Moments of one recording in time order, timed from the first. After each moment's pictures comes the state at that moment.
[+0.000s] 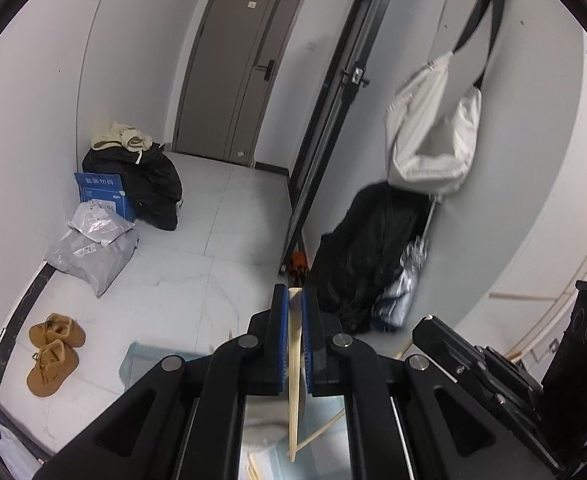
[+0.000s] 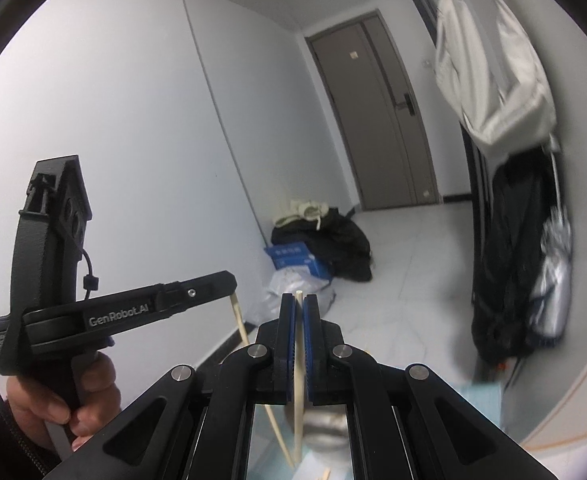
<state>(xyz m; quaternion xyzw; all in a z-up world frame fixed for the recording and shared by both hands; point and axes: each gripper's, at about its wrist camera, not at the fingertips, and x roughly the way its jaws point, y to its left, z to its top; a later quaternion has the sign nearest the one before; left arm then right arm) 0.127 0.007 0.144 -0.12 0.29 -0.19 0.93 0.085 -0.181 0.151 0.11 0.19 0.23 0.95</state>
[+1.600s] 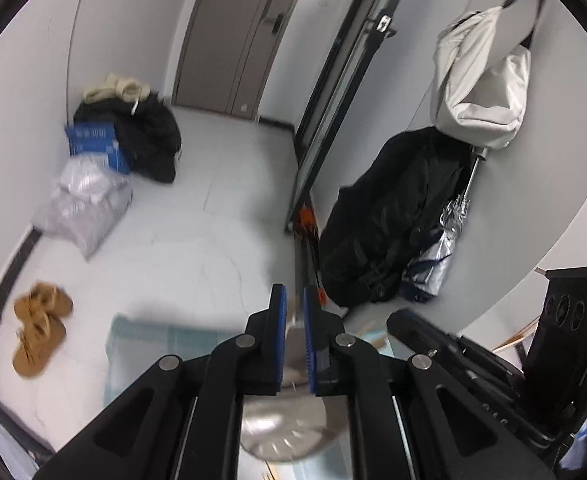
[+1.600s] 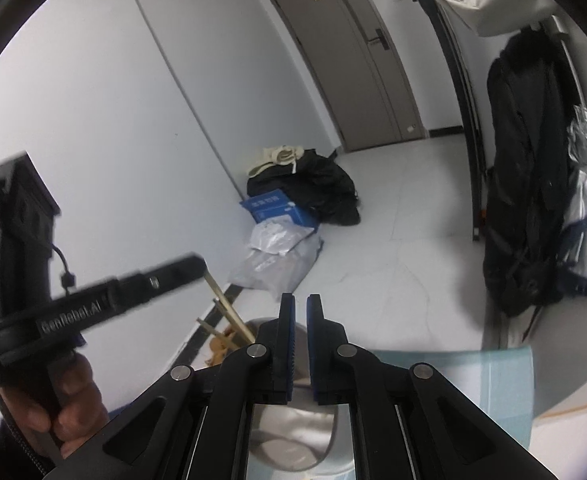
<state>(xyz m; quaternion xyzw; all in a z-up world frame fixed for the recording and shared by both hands) 0.181 0.009 0.068 -0.12 0.38 -0.19 0.90 0.179 -0.187 0.062 0.15 0.30 0.21 0.92</state>
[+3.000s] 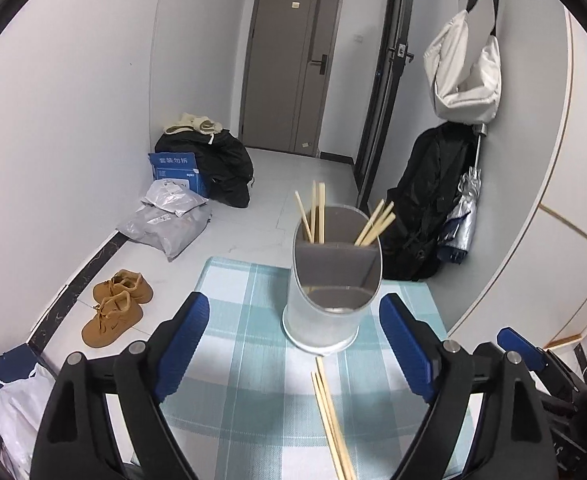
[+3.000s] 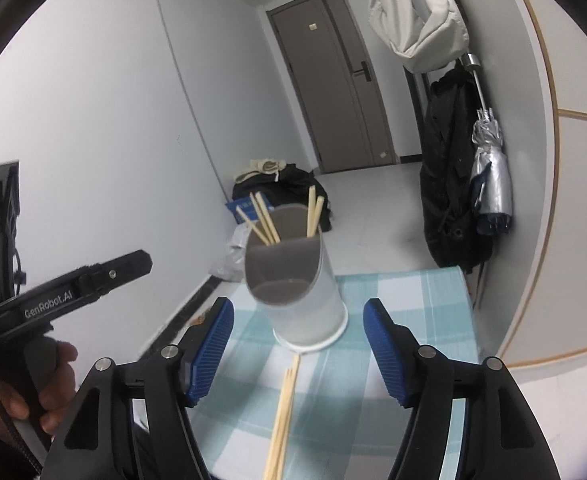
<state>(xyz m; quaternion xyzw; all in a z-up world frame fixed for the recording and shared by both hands) 0.005 0.019 0.047 -0.06 0.30 -0.06 0.95 -0.017 -0.198 0.034 0.11 0.25 0.16 0.95</state>
